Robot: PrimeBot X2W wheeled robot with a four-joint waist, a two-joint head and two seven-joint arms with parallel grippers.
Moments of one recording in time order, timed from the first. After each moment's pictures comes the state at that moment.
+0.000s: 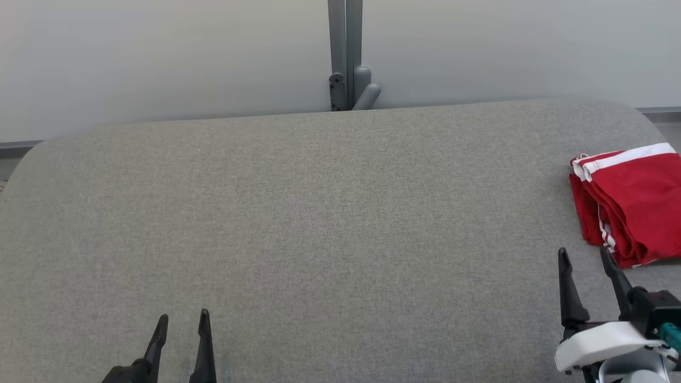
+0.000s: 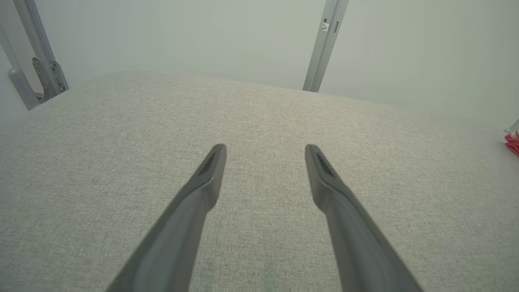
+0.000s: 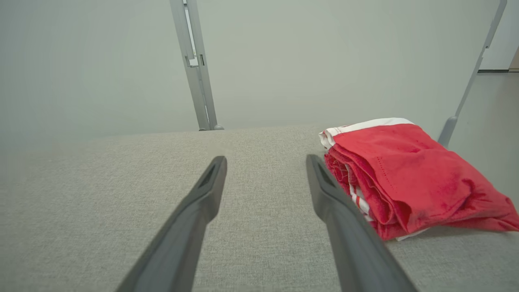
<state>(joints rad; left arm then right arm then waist) 0.14 0.05 -0.05 0.19 -0.26 -0.08 -0.26 0.01 -0.10 -0.12 0.19 0.13 0.13 -0.26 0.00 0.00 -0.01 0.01</state>
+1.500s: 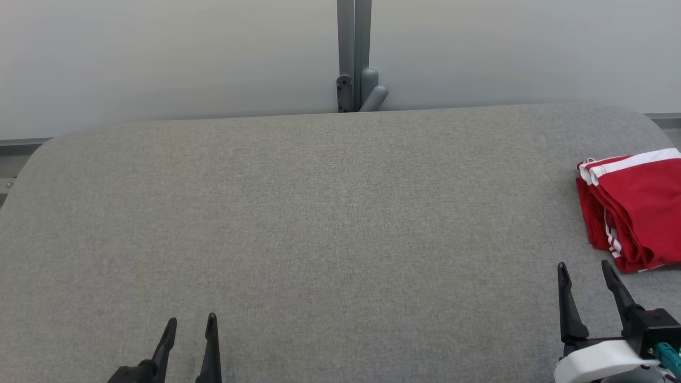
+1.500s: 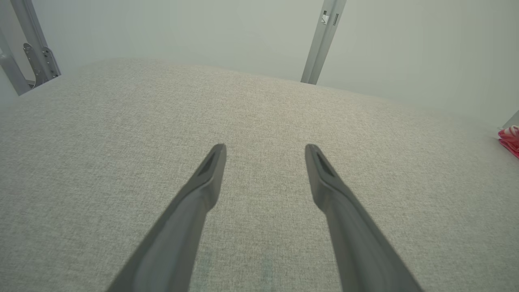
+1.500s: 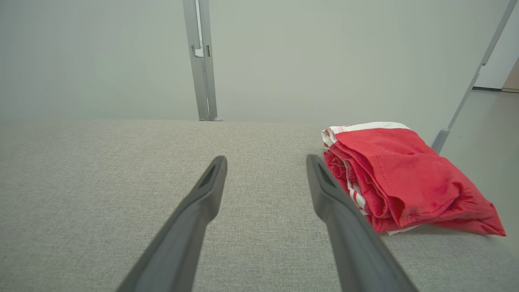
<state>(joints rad) 0.13 0.05 -0.06 0.23 -0.28 -0.11 -0.26 0.10 -0.05 -0.15 0.11 0.01 0.13 -0.26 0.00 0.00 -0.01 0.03</state>
